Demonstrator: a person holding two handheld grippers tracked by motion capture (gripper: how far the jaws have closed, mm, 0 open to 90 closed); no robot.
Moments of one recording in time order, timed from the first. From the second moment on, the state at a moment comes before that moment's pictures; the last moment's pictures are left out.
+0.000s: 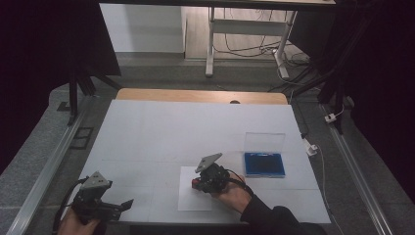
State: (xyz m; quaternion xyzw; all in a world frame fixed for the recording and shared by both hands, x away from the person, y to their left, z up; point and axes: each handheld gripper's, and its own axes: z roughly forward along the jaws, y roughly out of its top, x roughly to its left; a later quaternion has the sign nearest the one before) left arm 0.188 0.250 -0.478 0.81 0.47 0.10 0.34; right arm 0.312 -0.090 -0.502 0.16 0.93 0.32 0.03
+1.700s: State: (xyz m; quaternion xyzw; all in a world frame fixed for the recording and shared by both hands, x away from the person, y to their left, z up) left arm 0.187 0.250 -0.478 0.81 0.47 0.10 0.34; right arm 0.313 -0.103 -0.481 0.17 0.92 0.36 0.04
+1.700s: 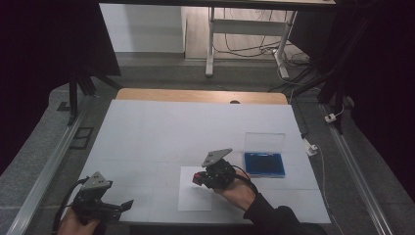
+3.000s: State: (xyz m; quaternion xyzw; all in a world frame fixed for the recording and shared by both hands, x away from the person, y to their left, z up) left arm 0.186 0.251 -0.477 0.80 0.47 0.10 0.35; right arm 0.328 -0.162 -0.457 0.23 0.89 0.39 0.07
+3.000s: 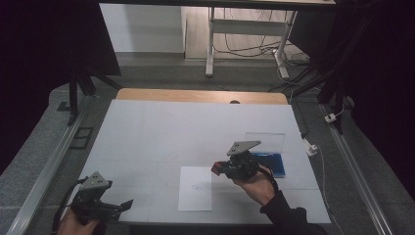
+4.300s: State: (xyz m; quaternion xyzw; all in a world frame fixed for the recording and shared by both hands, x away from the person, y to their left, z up) left arm 0.186 0.252 -0.477 0.80 0.47 0.10 0.35; right arm 0.352 -0.221 -0.452 0.31 0.86 0.38 0.12
